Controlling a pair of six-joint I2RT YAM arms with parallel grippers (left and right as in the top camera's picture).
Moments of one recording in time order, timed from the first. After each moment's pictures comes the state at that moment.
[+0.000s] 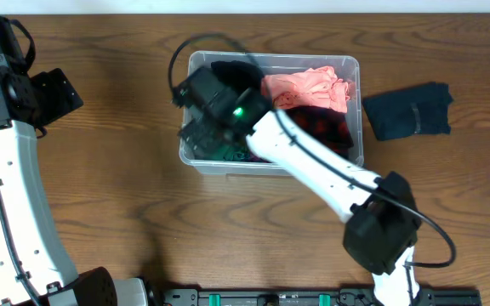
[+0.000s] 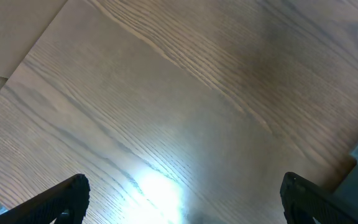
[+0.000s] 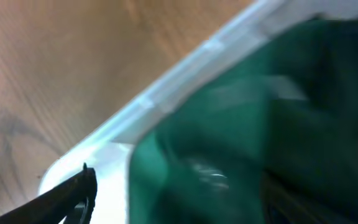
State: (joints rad) left arm 0.30 1.54 1.84 -1.36 -0.22 -0.26; right arm 0.81 2.06 1.89 -0.85 -0.03 0.05
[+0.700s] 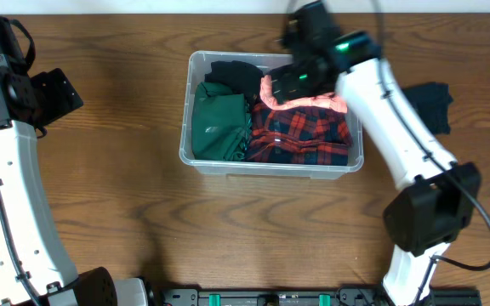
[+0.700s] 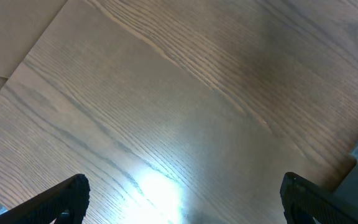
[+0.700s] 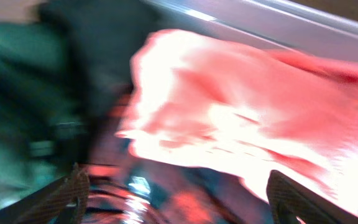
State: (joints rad) left arm 0.30 1.54 1.84 -1.36 -0.22 -0.26; right arm 0.35 1.99 1.92 -1.11 -0.12 0.18
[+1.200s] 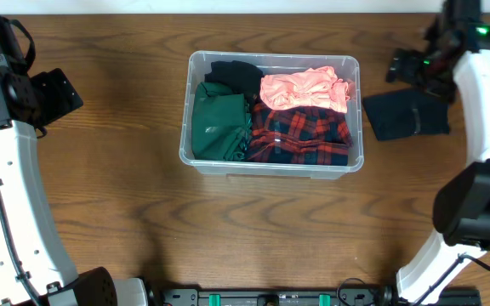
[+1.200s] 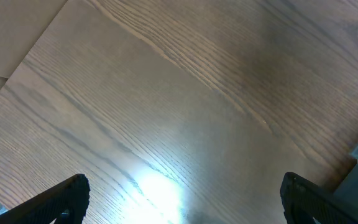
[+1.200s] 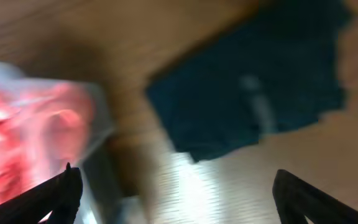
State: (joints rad) left arm 0.30 1.54 1.84 -1.36 -0.22 -0.26; right arm -0.17 1.97 1.86 -1.16 -0.08 0.26
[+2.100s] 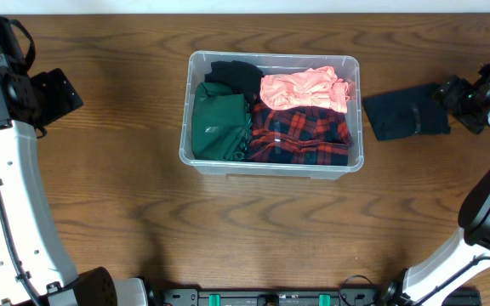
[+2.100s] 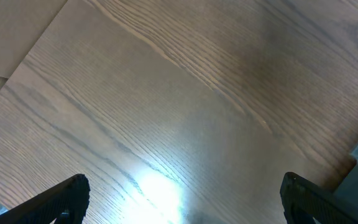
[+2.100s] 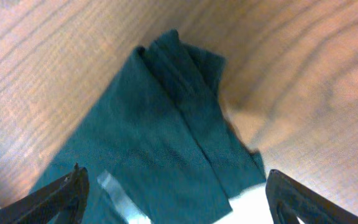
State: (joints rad) left arm 0.30 1.54 1.84 -1.36 -0.22 -0.26; right arm -0.44 2.00 1.47 -0.56 -0.18 0.30
